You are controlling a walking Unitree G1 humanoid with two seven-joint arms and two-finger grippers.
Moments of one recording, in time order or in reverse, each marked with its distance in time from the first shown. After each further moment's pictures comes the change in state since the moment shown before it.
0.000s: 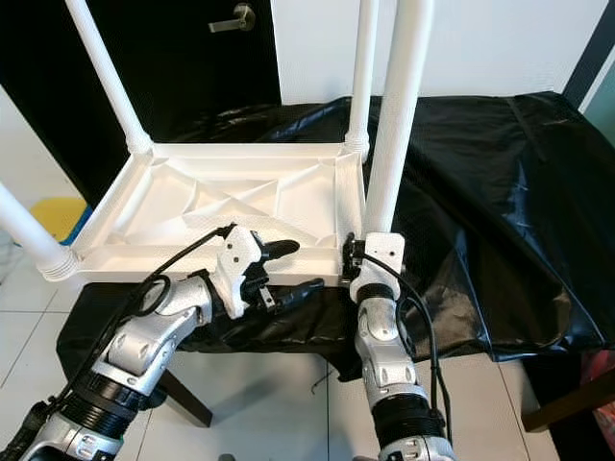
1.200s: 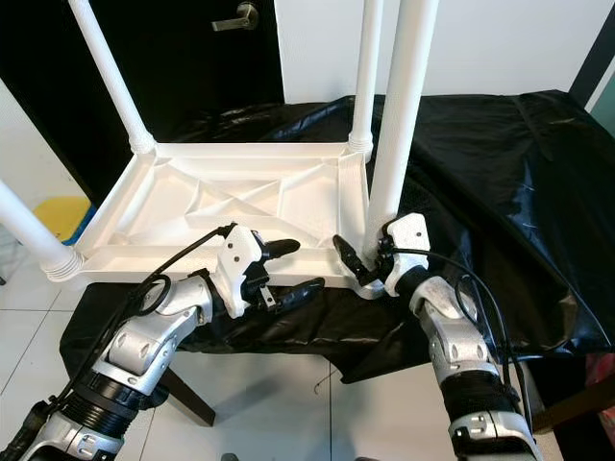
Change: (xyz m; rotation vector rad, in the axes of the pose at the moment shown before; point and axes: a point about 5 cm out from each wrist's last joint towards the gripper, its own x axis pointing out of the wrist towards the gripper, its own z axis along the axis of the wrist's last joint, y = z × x) left arm 0.001 0.000 0.001 0.002 -0.005 -0.001; right arm 0.019 -0.051 0.020 -0.156 0.033 0.675
